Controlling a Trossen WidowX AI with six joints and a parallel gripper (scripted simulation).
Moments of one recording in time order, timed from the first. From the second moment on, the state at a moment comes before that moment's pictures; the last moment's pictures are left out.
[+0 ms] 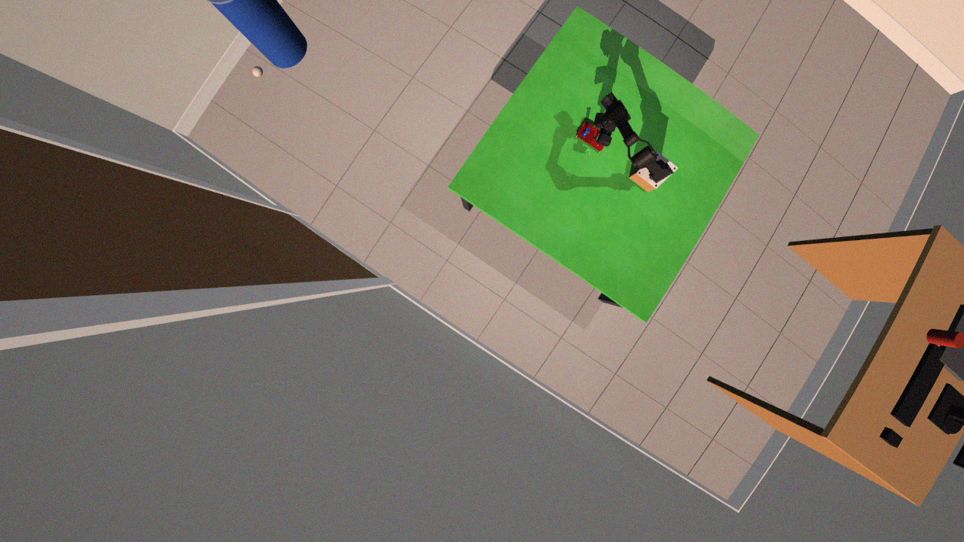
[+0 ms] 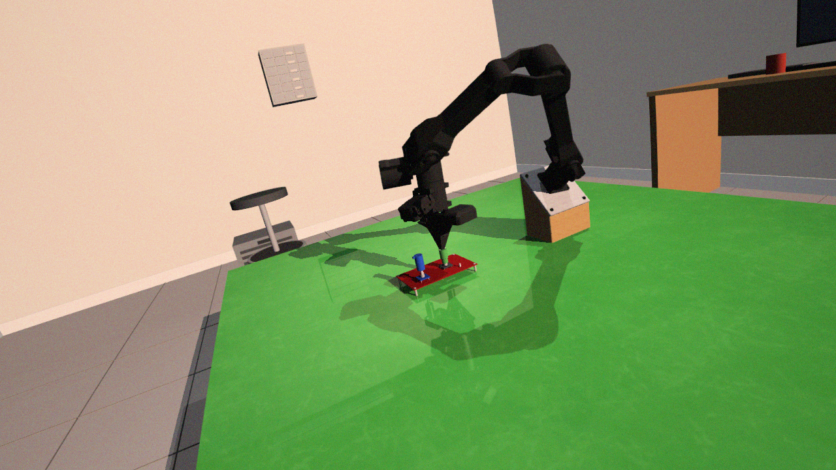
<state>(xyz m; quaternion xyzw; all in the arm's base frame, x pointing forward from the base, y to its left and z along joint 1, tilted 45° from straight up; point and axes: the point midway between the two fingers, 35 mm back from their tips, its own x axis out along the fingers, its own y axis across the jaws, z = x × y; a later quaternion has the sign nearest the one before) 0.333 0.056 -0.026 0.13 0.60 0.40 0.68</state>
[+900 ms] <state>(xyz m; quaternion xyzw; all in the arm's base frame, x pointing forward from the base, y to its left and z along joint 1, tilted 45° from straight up) 0.334 0.055 -0.023 0.13 0.60 0.40 0.68</state>
